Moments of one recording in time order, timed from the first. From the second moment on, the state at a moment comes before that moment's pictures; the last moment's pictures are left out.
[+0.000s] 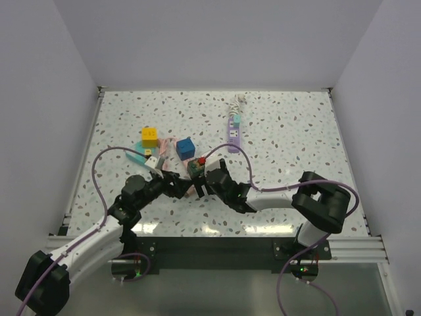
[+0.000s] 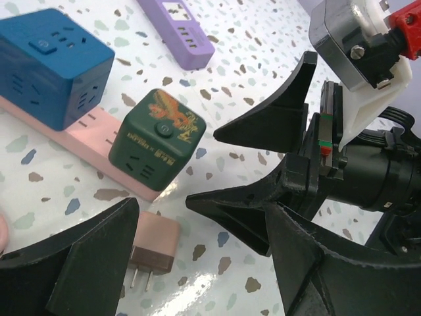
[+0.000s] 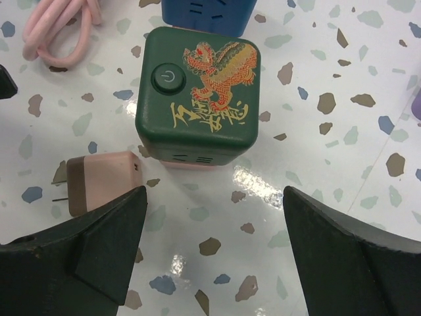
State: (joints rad) left arm -0.53 0.74 0.17 0.38 0.20 -0.45; right arm 1.09 1.65 0.74 0.36 0.43 0.27
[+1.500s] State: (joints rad) left arm -0.52 0.57 0.12 0.06 0.09 -0.55; right arm 1.21 1.81 0.75 0.43 0.58 0.41
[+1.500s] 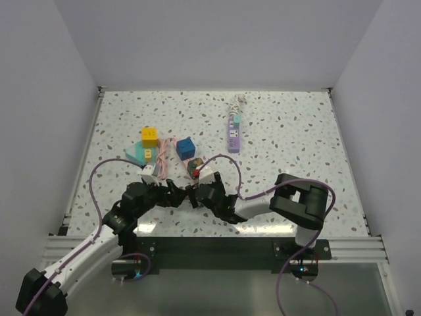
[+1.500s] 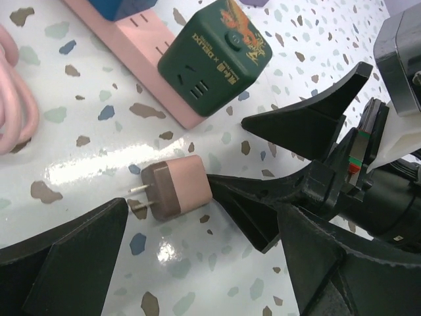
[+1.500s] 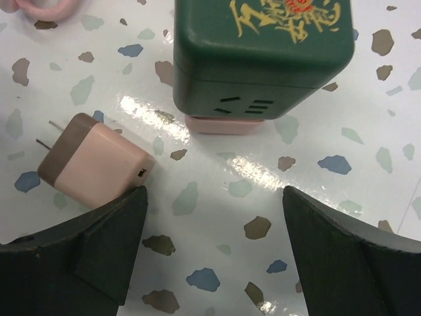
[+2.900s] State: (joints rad) left arm -0.47 0.45 0.19 -0.05 -0.66 -0.69; right arm 1.43 1.74 0.78 0.41 0.66 0.44
